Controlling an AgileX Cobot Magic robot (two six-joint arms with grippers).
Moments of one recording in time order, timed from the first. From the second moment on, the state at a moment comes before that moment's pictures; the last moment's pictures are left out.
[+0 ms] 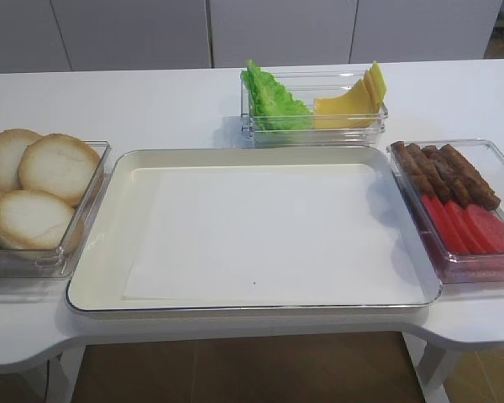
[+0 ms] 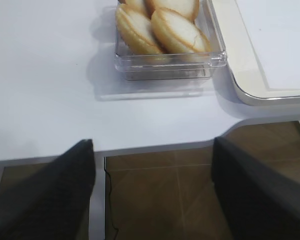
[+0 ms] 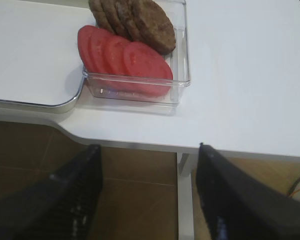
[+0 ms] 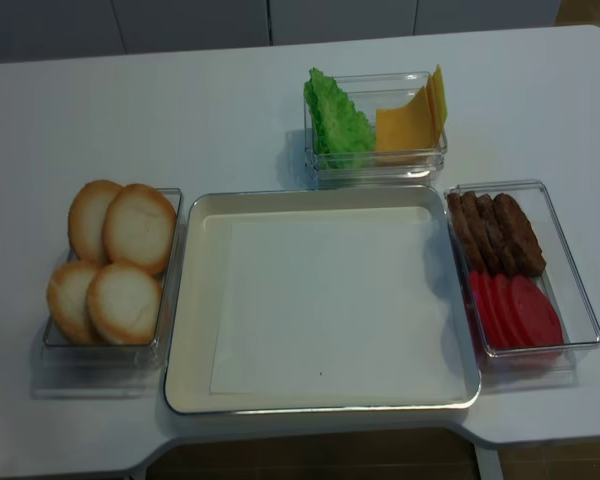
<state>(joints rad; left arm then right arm) -0.01 -0.02 -0.49 0.02 1.19 -0.08 0.01 -0.02 -0.48 0.11 1.15 -0.16</state>
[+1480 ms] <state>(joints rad) -0.01 0.67 -0.83 0.00 1.07 -0.13 0.01 -0.02 -0.48 0.11 1.15 -0.16</state>
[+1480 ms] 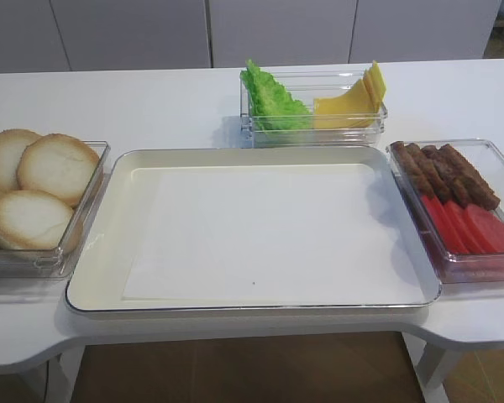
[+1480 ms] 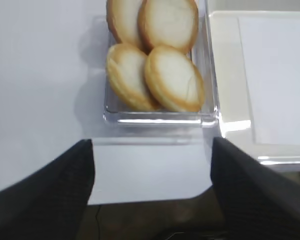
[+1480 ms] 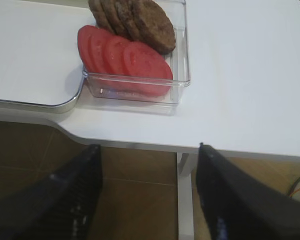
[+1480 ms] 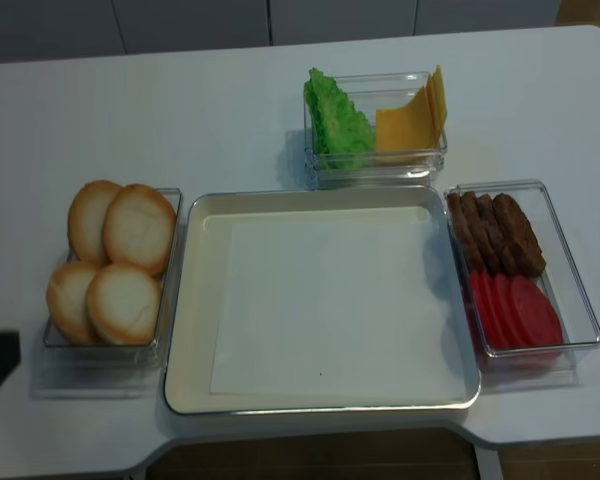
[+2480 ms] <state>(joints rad) 0.13 1.47 -1.25 -0.12 1.00 -0.02 0.01 -0.02 -0.48 0.11 1.15 -0.16</state>
